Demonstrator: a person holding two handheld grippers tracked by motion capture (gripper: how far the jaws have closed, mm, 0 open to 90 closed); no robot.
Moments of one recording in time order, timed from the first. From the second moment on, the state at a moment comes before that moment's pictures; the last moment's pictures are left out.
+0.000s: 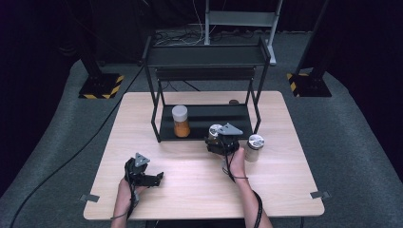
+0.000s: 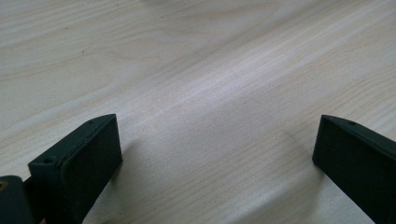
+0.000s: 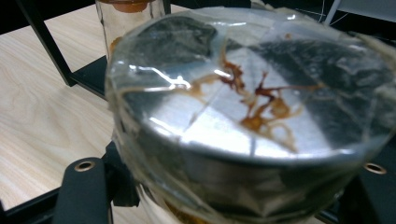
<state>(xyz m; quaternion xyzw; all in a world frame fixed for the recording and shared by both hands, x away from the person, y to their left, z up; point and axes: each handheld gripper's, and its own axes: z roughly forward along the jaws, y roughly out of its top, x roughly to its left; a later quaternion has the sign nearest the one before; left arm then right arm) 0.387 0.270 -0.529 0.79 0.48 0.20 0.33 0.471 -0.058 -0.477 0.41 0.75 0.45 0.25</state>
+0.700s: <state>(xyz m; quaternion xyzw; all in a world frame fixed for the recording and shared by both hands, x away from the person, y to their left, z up) 0.387 0.270 -0.529 0.79 0.48 0.20 0.33 0.487 -0.053 -0.473 0.41 0.75 0.45 0.26</state>
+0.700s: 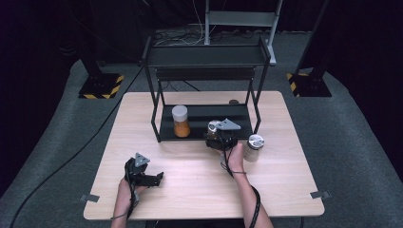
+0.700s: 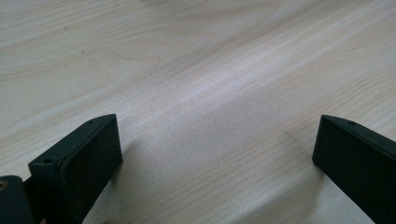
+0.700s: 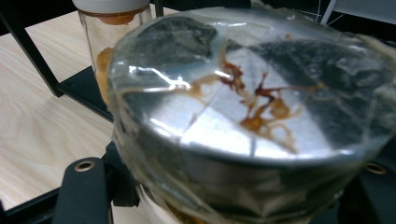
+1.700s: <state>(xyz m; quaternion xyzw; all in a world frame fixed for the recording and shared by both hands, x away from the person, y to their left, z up) 0.387 0.270 -0.529 0.79 0.47 0.20 0.33 0.506 -0.046 -0.479 0.42 0.75 0.44 0.25</state>
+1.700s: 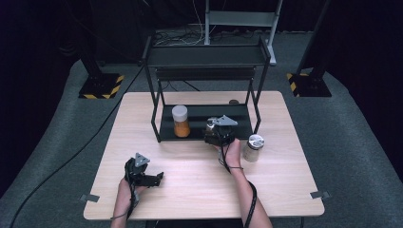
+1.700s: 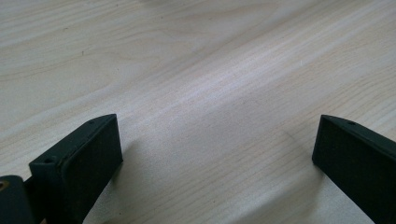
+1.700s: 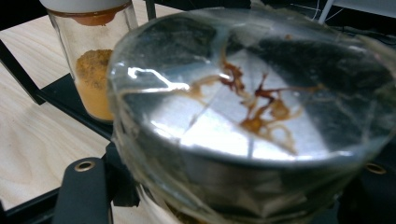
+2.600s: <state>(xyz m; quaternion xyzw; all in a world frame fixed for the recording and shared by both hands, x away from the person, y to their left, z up) 0.387 0.270 -0.529 0.79 0.47 0.20 0.33 0.526 -0.034 -0.480 0.42 0.76 0.43 0.26</state>
